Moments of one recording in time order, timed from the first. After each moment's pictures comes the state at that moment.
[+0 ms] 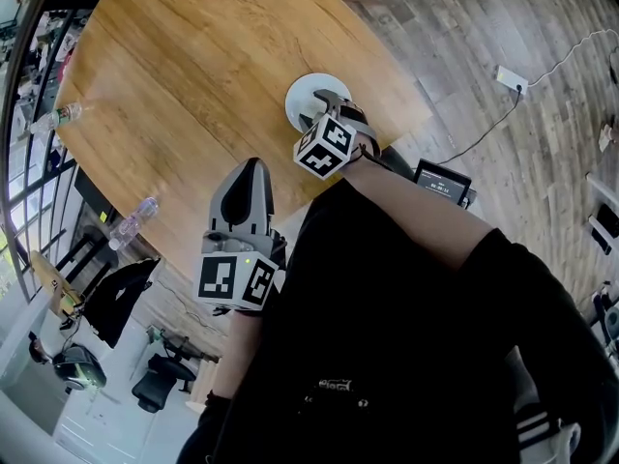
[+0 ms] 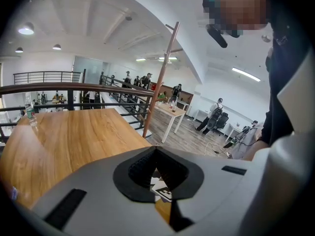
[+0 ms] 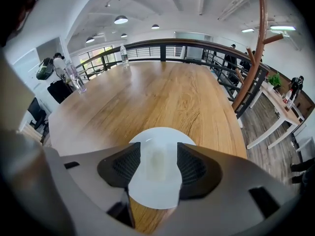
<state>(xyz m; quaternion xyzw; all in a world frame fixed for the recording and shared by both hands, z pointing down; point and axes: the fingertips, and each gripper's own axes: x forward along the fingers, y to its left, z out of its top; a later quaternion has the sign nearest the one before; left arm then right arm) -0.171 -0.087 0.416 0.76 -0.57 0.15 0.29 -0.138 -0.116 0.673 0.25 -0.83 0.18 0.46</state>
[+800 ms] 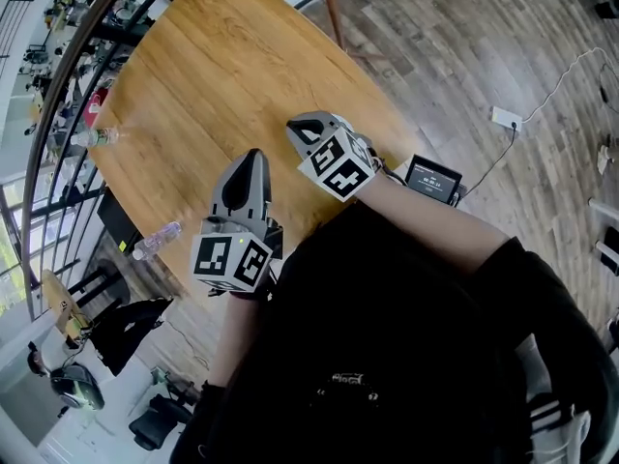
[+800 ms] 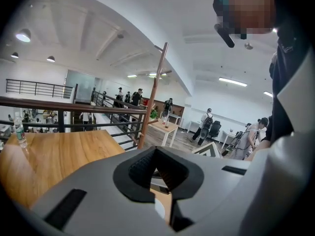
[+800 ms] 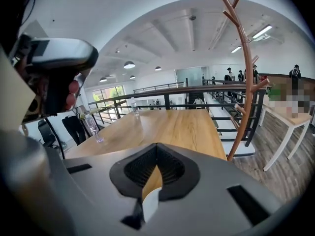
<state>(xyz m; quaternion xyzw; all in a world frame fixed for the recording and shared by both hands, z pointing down) -0.175 -0.115 0.341 0.80 -0.55 0.09 0.21 -0.166 -0.150 0.482 0.24 -0.92 0.17 0.24</state>
